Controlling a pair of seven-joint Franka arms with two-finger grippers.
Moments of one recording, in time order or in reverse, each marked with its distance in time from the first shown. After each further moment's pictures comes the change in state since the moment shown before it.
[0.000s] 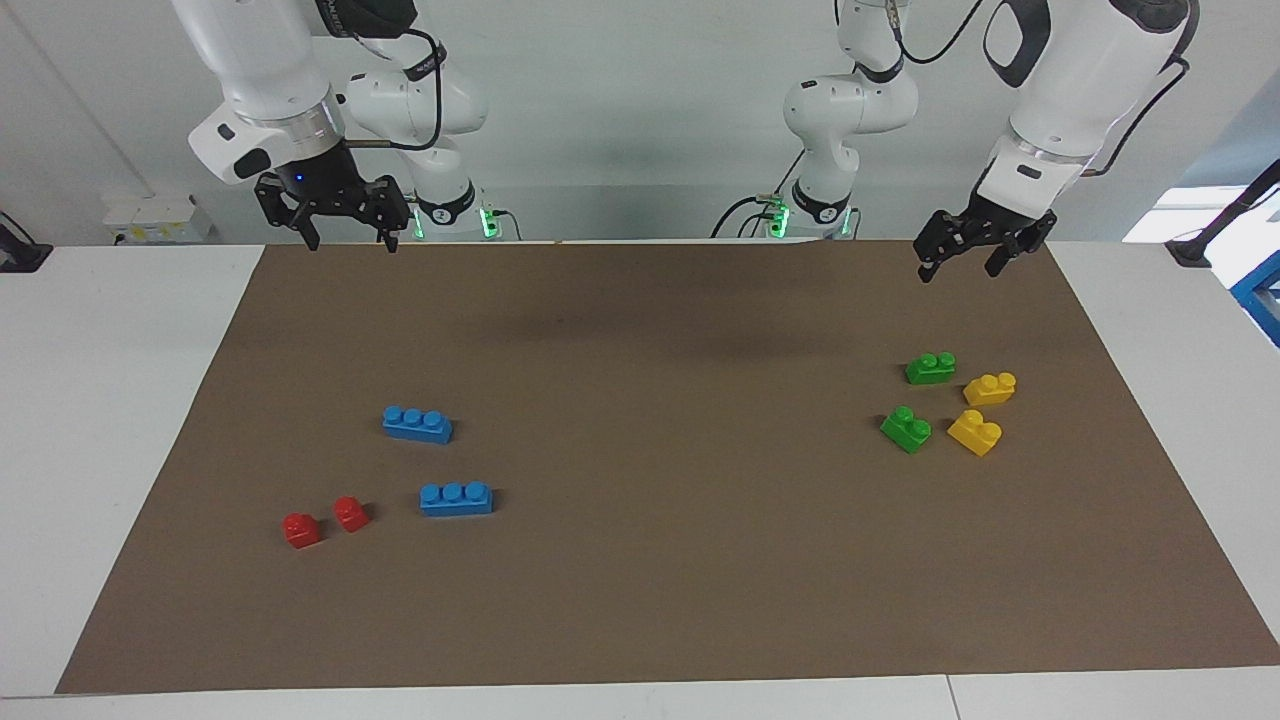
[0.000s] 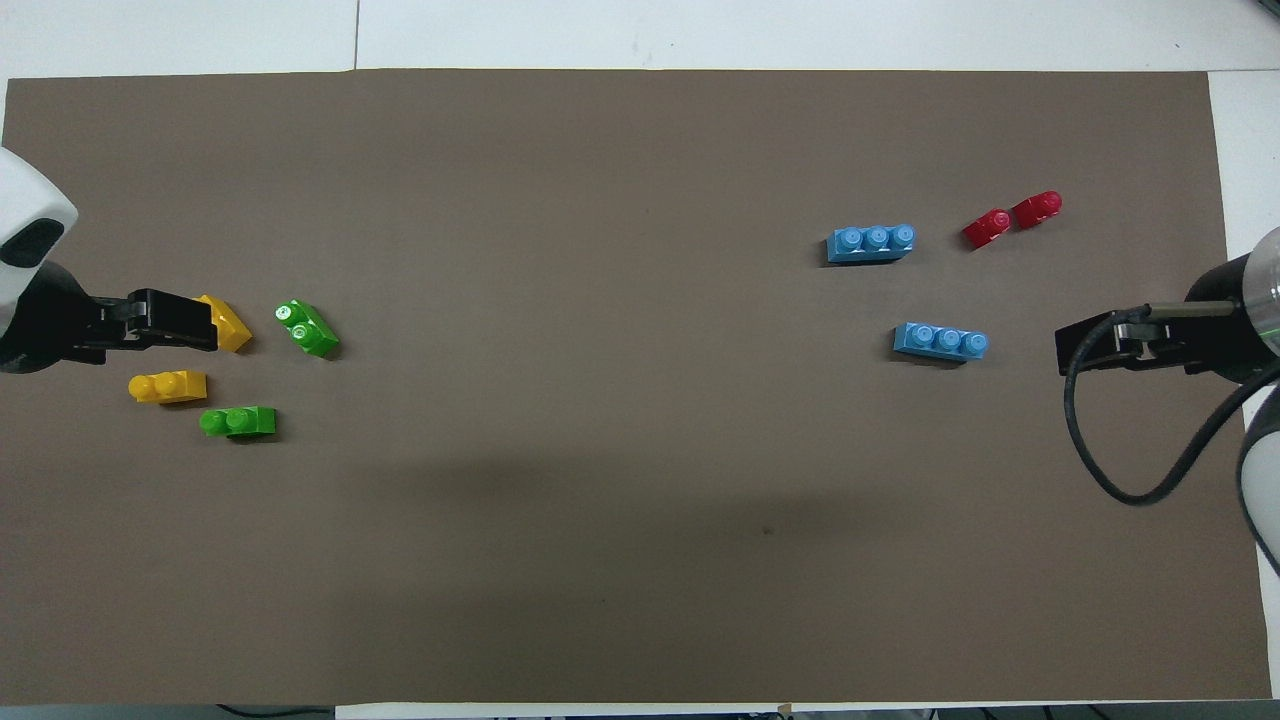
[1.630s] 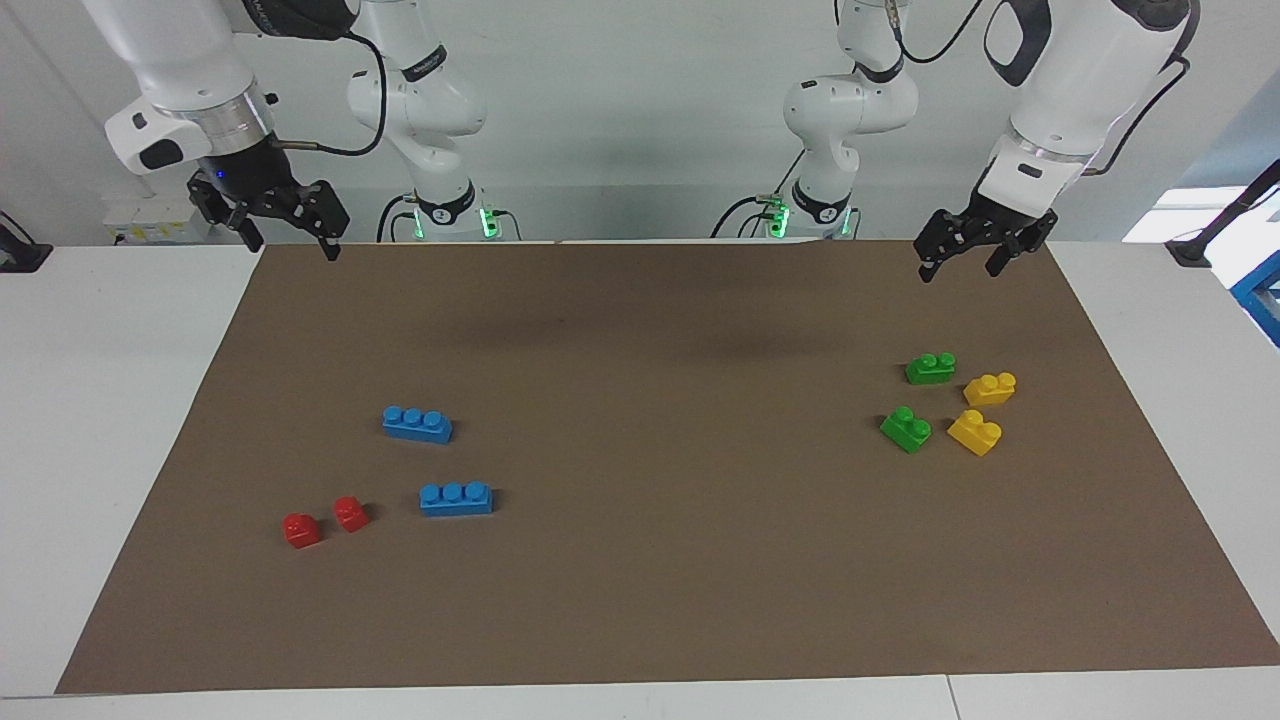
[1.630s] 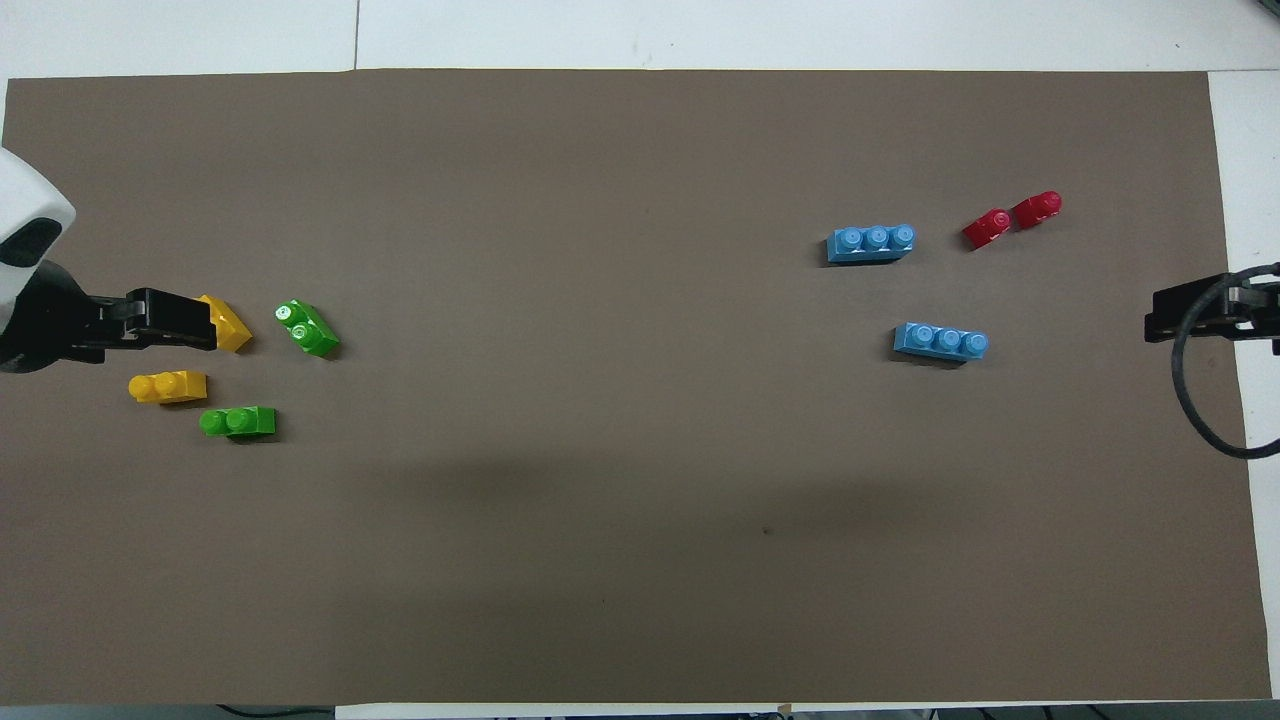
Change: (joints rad) left arm 0.000 -0.001 0.000 0.001 0.000 0.001 0.000; right arm -0.104 0.003 -0.019 0.013 0.000 0.045 -0.009
